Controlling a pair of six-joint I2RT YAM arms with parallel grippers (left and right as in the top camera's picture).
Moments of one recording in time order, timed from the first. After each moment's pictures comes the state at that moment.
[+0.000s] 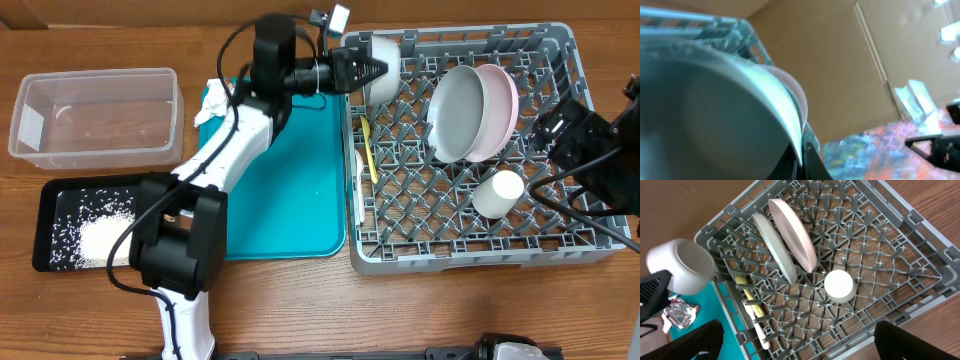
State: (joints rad) left arm -0.35 2.06 1.52 0.44 1.03 -0.96; right arm -0.12 1.29 1.86 -1.50 0.00 0.51
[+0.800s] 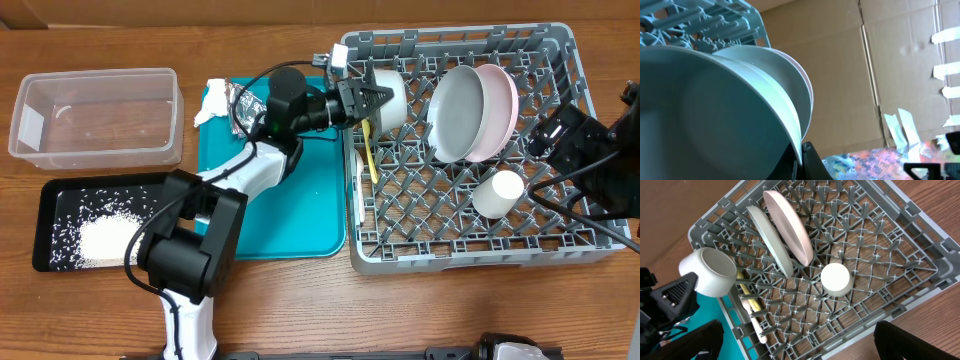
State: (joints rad) left arm -0.42 2.06 1.26 0.77 0.88 -1.23; right arm -0.12 1.29 1.86 -1.53 -0.01 0.51
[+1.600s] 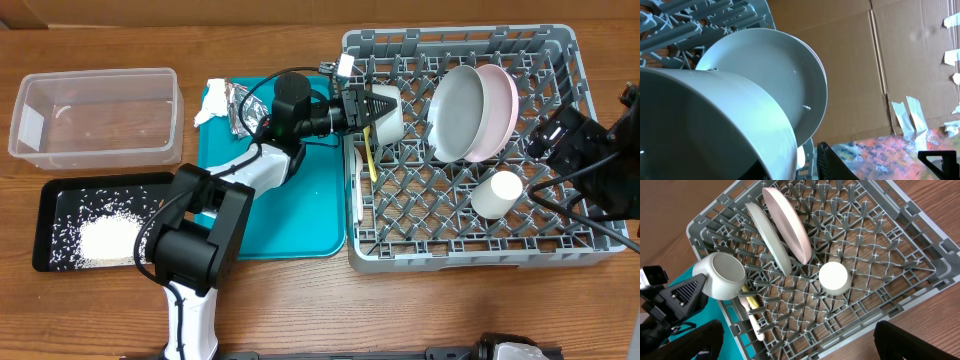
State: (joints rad) left arm -0.42 2.11 1.26 0.78 0.93 -1.18; right arm -0.12 1.29 1.86 -1.54 0.00 0.51
